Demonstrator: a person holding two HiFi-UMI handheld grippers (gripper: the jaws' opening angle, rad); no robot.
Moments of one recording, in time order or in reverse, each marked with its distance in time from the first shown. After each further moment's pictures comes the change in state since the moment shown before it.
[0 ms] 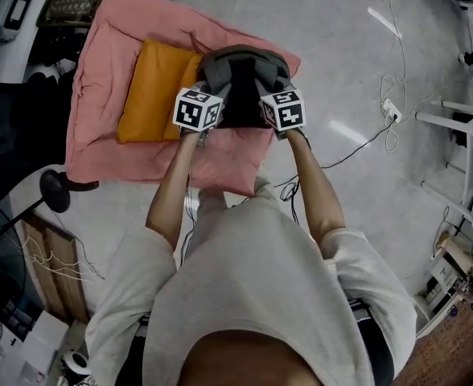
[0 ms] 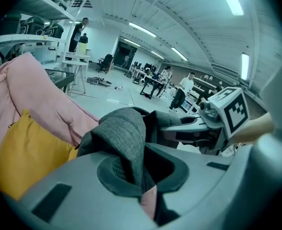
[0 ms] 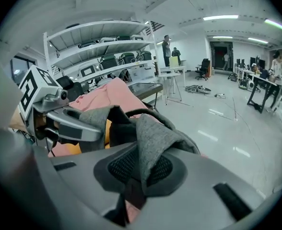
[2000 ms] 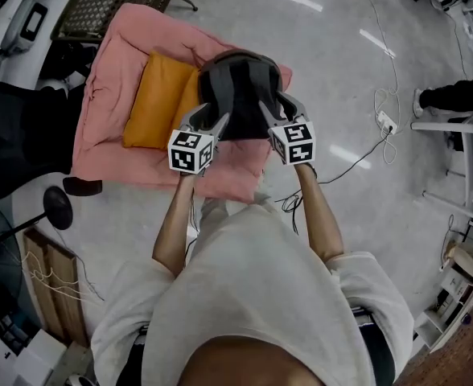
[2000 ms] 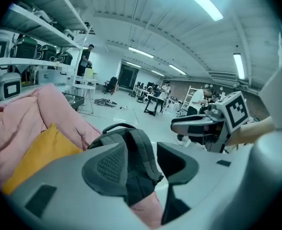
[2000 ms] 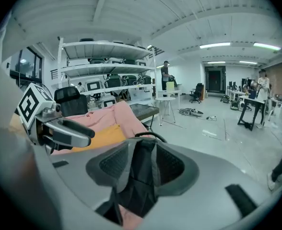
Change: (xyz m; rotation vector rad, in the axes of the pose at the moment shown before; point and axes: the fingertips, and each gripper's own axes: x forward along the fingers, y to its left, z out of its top) left arm -0.103 -0.068 -0.016 0.041 -0.253 0.103; right arm -0.132 0.038 0.012 -0.070 -0.243 -0.090
